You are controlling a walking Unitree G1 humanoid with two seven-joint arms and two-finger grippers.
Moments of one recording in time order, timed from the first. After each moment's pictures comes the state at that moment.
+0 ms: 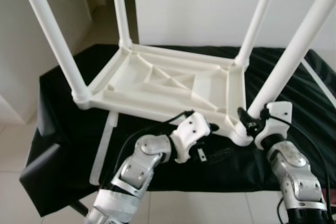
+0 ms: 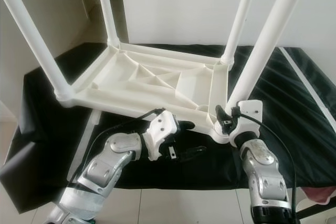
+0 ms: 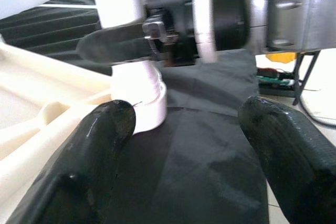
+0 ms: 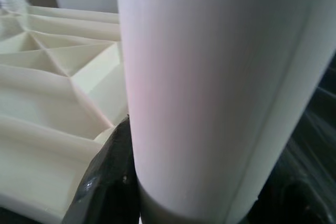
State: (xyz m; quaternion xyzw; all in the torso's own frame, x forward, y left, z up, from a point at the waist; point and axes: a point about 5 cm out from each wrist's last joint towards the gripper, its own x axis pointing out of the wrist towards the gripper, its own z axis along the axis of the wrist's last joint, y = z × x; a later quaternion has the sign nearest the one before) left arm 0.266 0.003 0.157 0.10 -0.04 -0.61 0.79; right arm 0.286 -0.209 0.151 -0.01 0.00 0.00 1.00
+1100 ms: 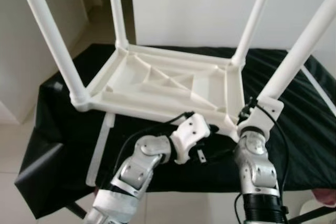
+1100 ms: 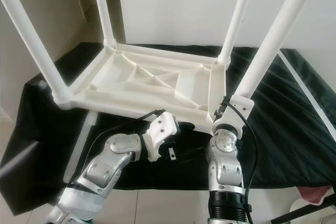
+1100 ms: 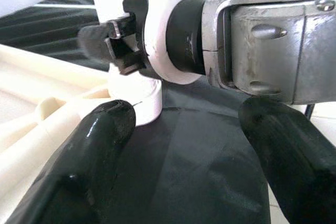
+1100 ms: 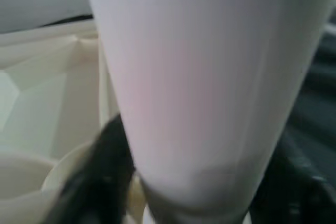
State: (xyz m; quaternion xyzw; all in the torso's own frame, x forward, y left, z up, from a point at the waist) left arm 0.266 0.003 0.154 0.10 -0.03 -0.61 0.79; right arm 0.297 -0.171 0.148 0.09 0.01 -0.24 0.97
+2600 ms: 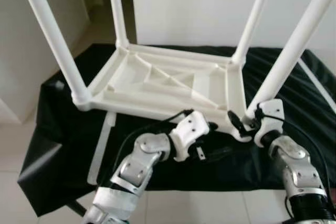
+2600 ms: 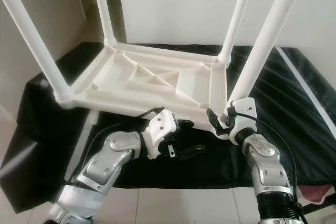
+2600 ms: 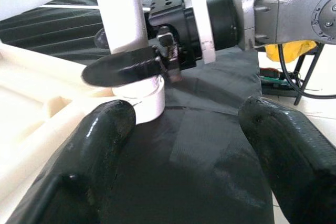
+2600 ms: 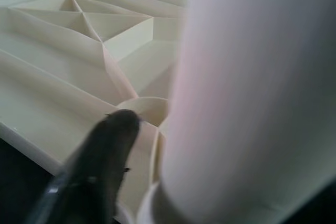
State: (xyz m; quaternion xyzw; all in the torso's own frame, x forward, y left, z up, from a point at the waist) left arm 0.270 0.006 0.158 0.10 -0.04 -0.60 0.79; right arm 0.301 -0.223 0.137 -0.07 0.02 0.15 0.99
